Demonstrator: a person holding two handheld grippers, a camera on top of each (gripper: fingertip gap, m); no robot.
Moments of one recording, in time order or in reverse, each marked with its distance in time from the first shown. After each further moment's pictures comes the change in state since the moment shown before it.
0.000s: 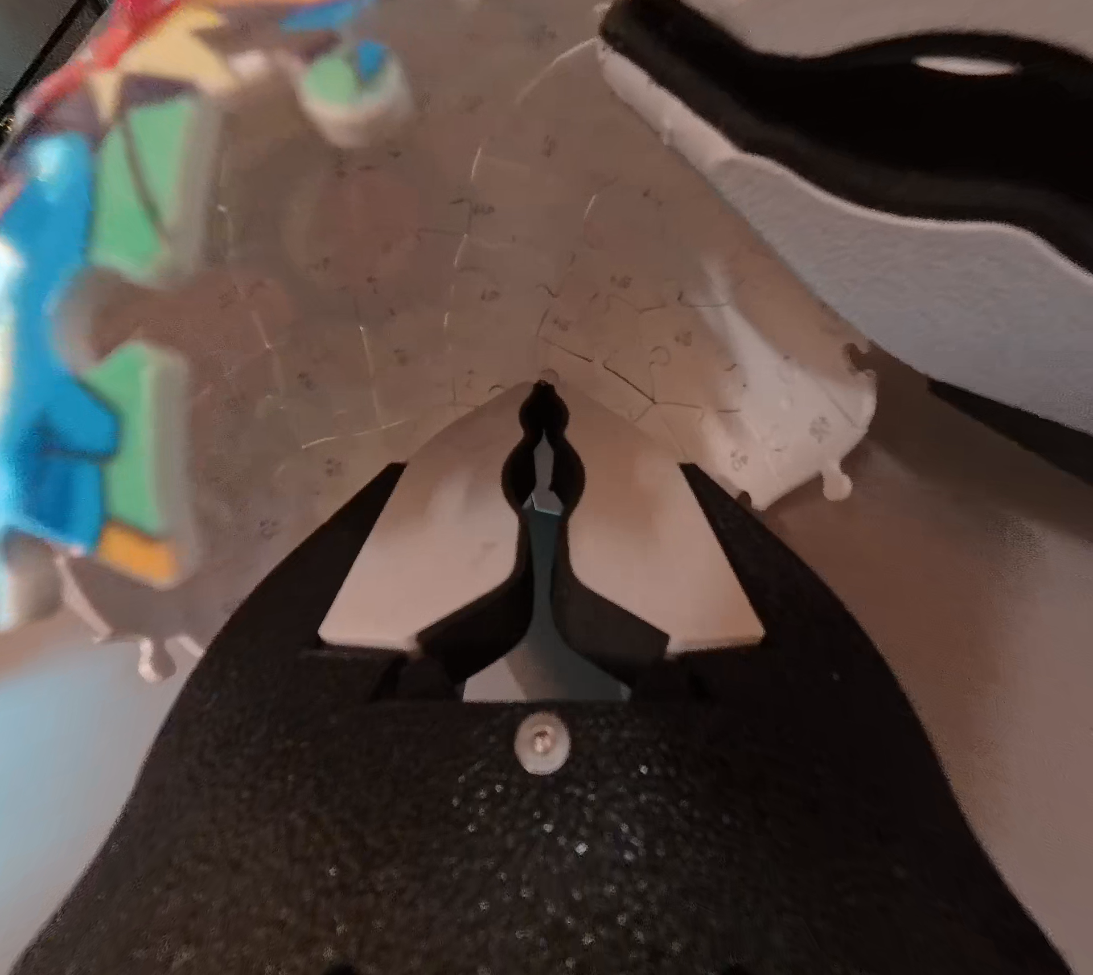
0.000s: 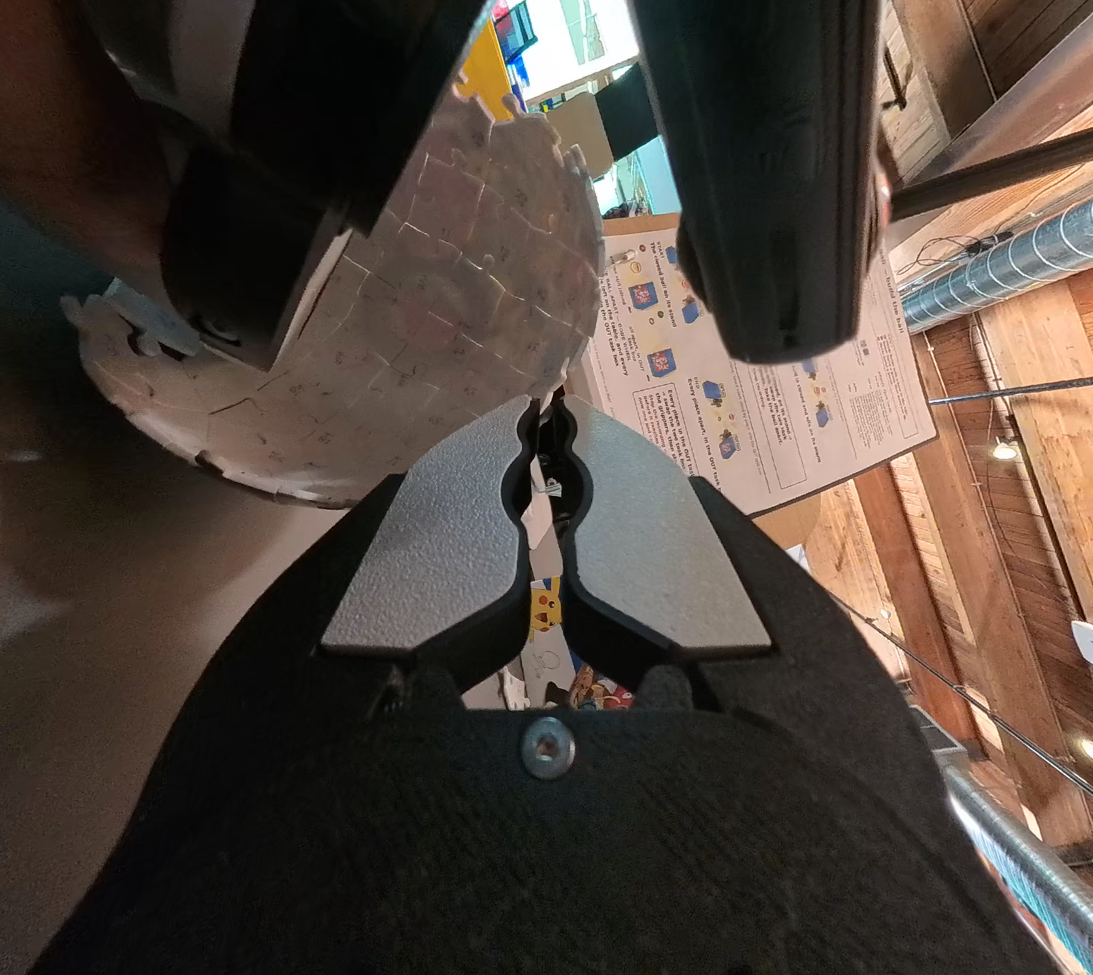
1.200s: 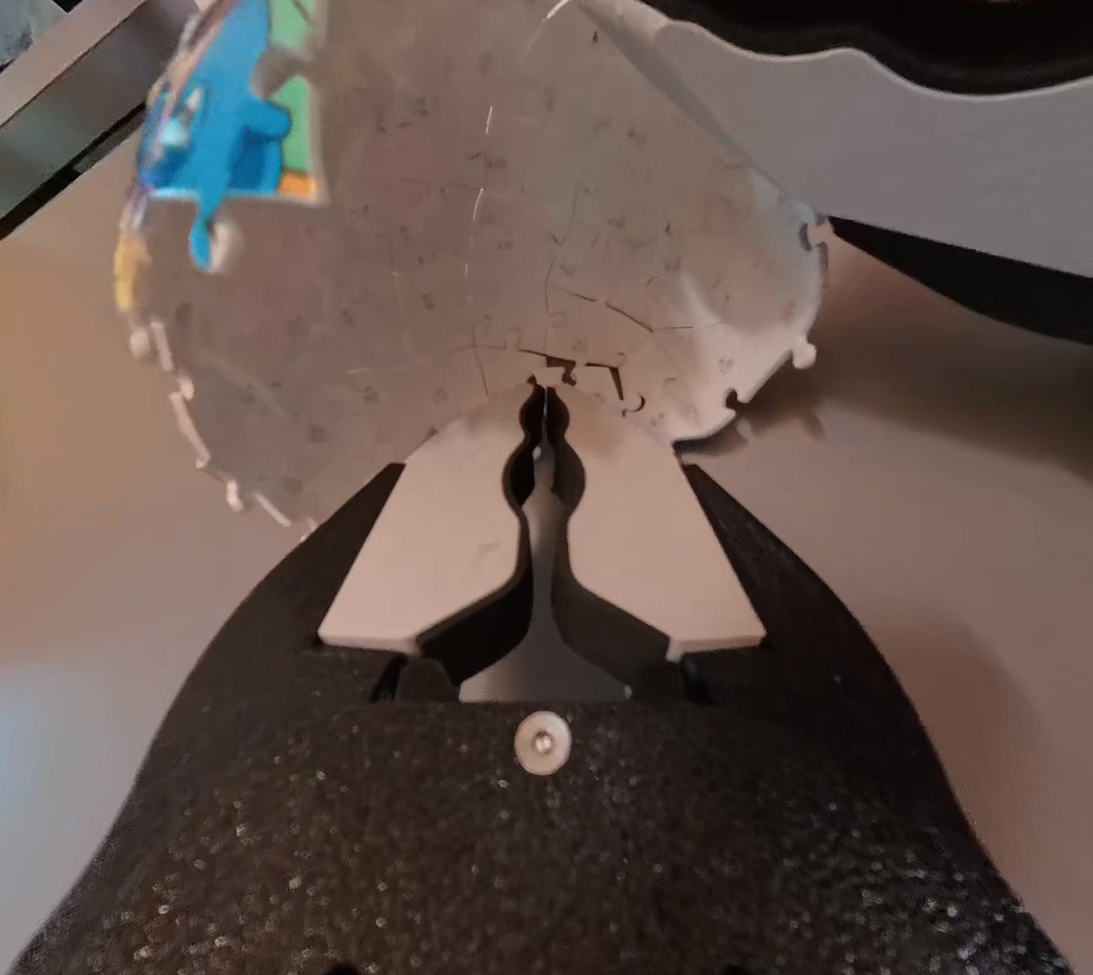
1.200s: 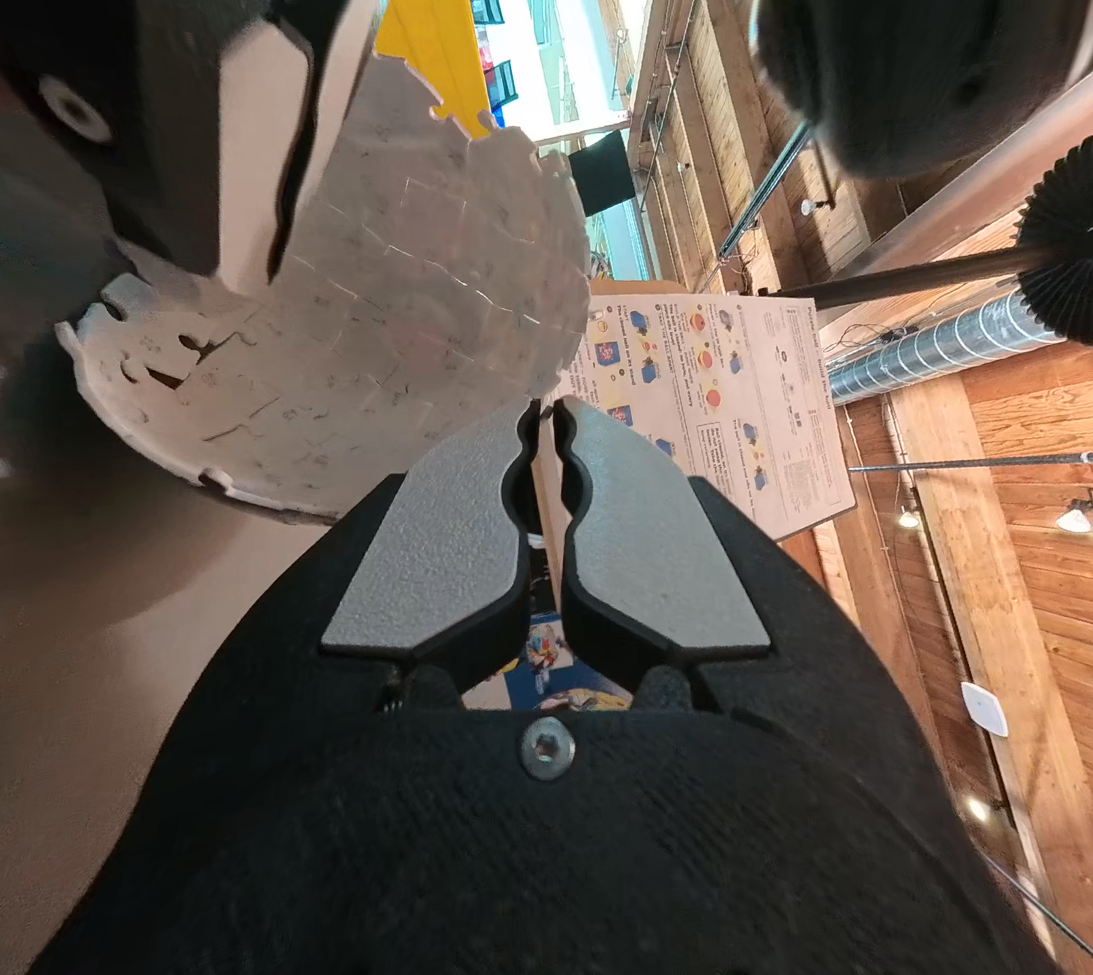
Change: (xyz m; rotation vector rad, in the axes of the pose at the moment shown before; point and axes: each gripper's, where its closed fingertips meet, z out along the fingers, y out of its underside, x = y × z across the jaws) left arm -0.004 0.014 -0.027 0.212 -0.002 -0.050; right arm 0.003 -0.024 0.002 0.080 0.049 -0.137
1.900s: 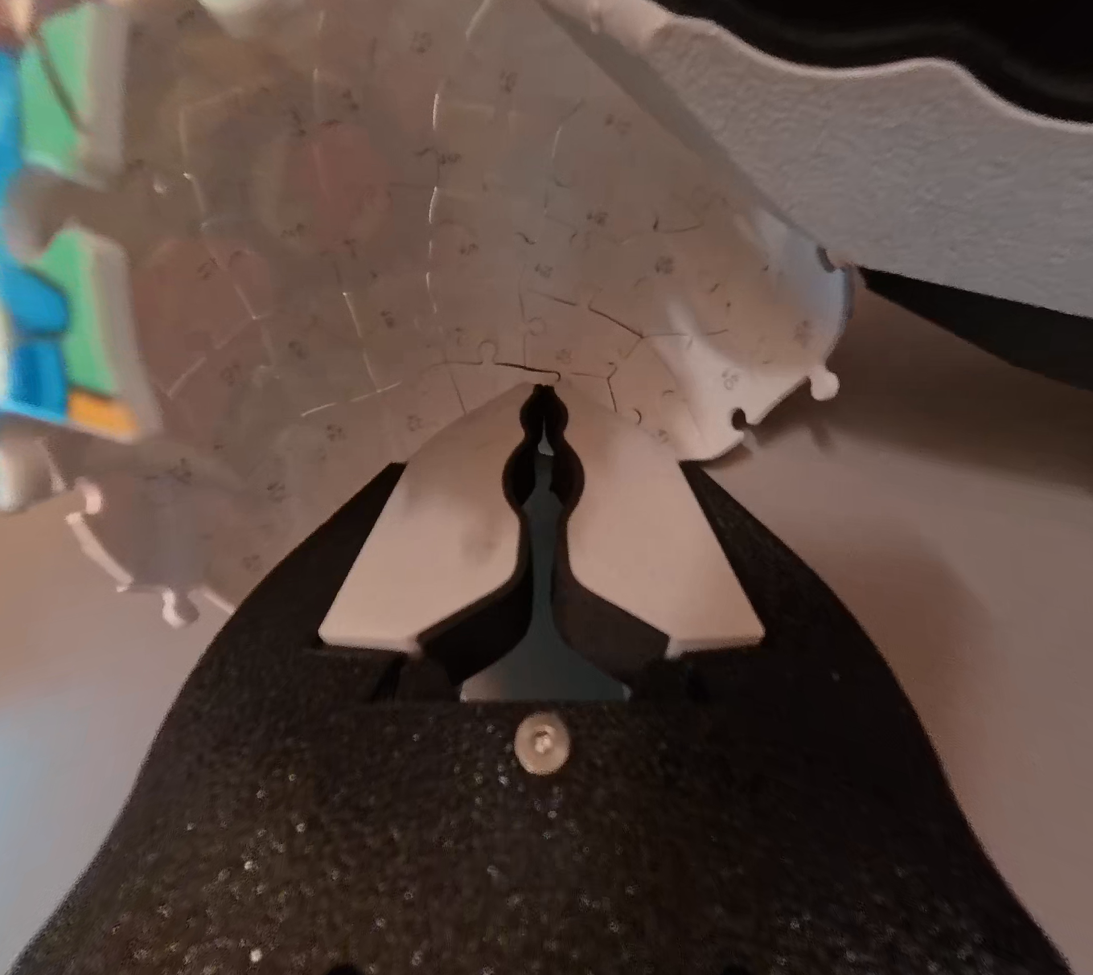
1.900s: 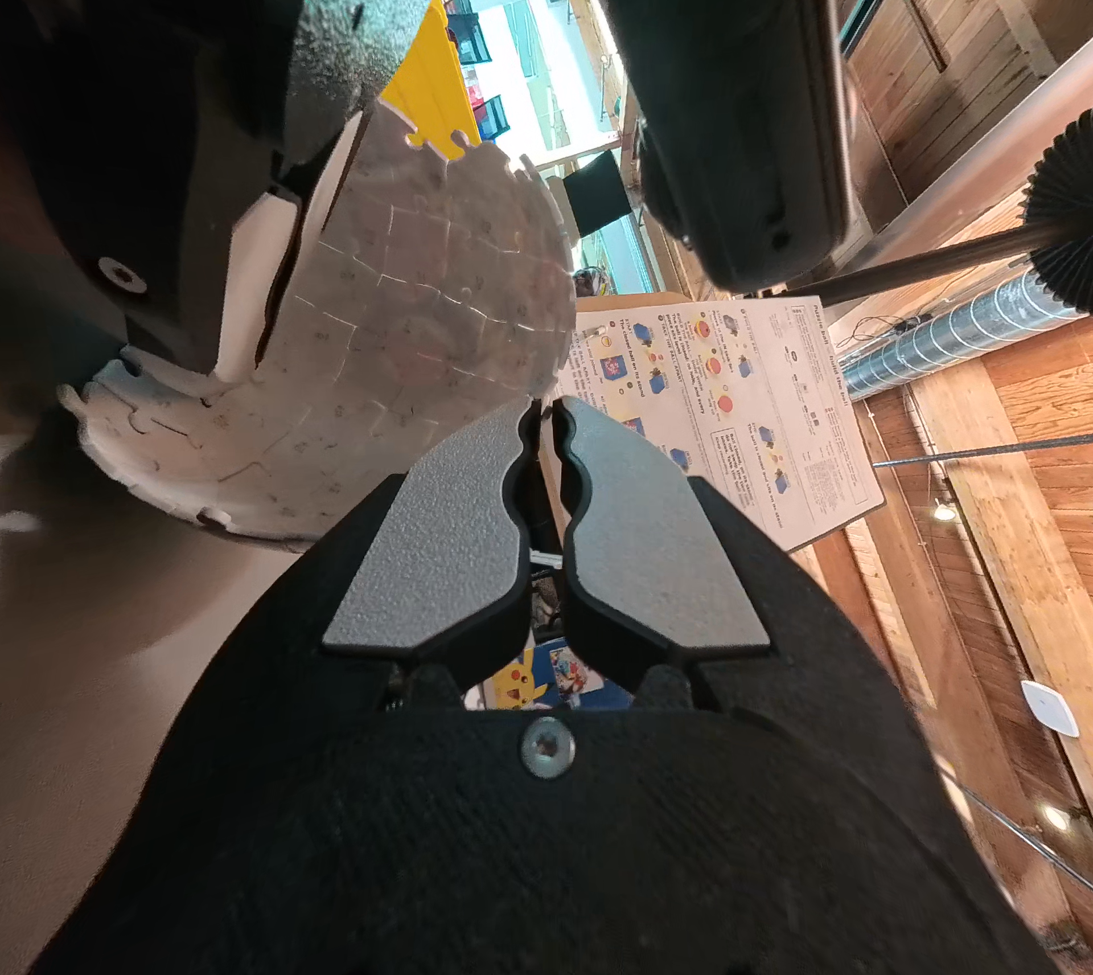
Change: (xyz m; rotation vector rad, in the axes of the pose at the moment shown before) left arm 0.004 0.003 0.018 -0.077 0.076 0.023; right arm -0.001 -0.005 0.004 0.040 0.014 0.084
